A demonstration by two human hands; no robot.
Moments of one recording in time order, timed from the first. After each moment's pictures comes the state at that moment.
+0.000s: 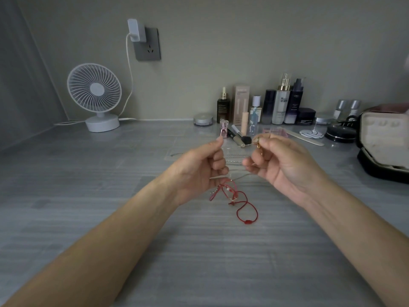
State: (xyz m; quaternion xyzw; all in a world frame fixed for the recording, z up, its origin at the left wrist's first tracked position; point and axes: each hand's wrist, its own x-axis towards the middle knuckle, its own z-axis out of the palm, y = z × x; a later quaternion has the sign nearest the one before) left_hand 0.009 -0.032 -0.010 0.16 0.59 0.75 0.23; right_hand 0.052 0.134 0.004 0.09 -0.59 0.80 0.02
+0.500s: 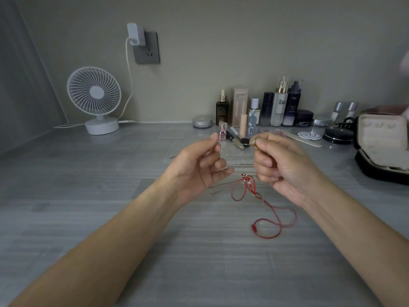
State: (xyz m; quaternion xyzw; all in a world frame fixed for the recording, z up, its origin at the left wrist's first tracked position) left_hand 0.016 -0.029 -0.004 0.18 0.49 0.83 0.21; right_hand 0.050 0.134 0.005 0.10 -0.61 0.79 0.03
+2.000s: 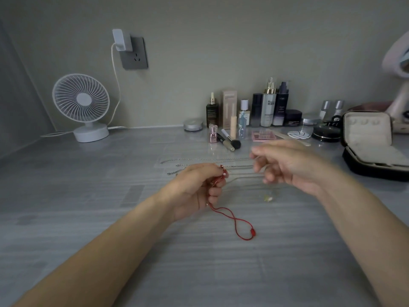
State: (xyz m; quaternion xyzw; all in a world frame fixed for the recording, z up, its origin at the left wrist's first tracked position) left_hand 0.020 -0.017 -0.016 0.13 0.63 0.72 0.25; right_hand 0.050 0.170 0.017 0.00 -0.77 0.64 -0.02
